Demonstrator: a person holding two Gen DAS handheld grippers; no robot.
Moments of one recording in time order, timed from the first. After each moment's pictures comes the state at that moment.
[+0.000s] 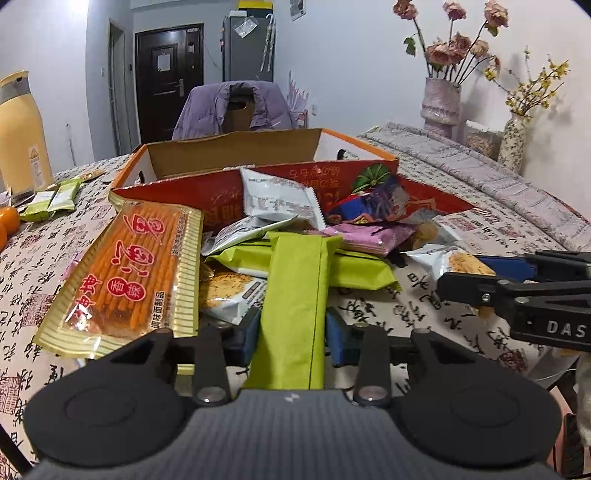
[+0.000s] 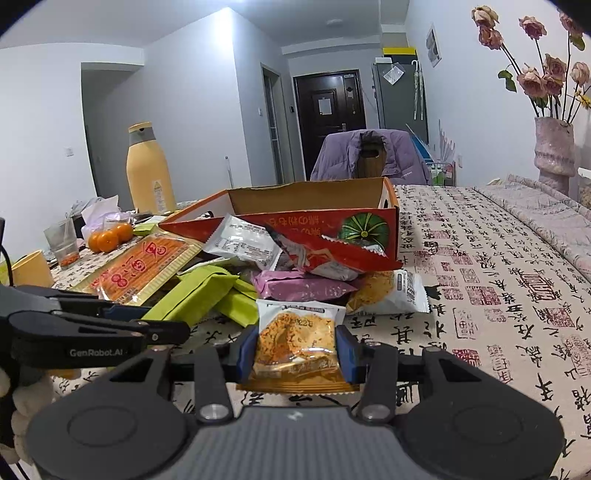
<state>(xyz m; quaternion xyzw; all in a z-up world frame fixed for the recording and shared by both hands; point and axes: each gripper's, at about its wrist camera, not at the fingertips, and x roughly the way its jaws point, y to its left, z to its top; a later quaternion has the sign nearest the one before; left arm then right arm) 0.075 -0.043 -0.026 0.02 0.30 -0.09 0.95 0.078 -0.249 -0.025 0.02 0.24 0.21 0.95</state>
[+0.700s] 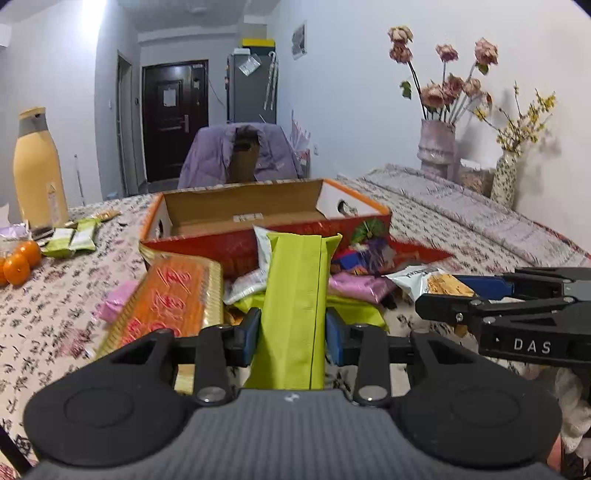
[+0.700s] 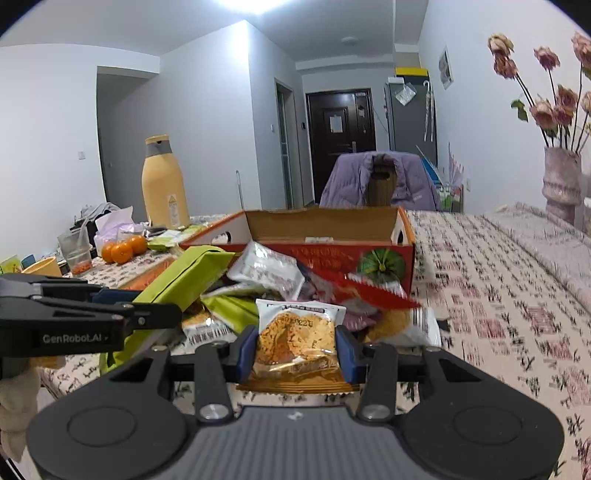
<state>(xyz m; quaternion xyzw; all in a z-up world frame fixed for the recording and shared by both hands) 0.048 -0.033 0.015 0.01 0.23 -0.08 0.97 0.065 -0.234 0.002 0.01 0.21 0.22 0.95</state>
